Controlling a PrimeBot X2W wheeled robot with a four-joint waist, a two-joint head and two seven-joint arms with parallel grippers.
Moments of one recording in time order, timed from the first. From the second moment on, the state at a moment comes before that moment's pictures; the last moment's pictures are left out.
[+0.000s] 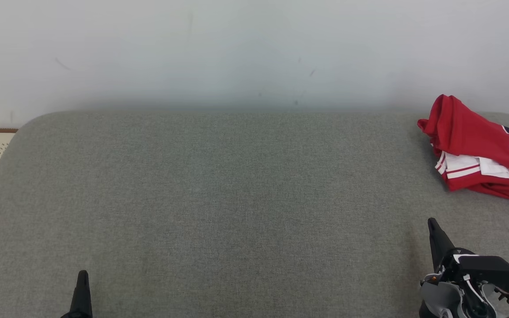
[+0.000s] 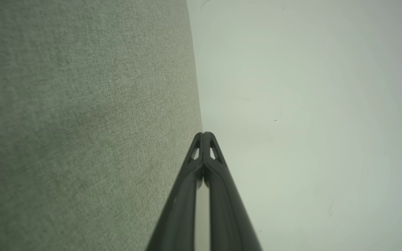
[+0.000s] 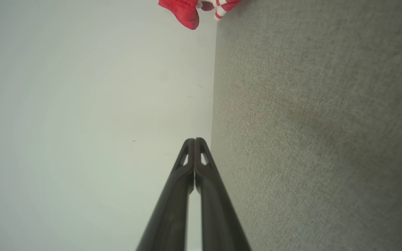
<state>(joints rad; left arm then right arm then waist) -0.15 0.05 0.09 0.29 -1.48 -0.12 -0.02 -0.30 -0.08 -0.09 0.45 1.48 0.13 0.15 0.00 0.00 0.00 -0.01</state>
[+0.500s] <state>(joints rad) -0.17 0.05 0.09 0.31 -1.58 -0.13 0.00 -0.32 -0.07 -0.11 0.47 1.58 0.13 0.19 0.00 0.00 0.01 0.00</state>
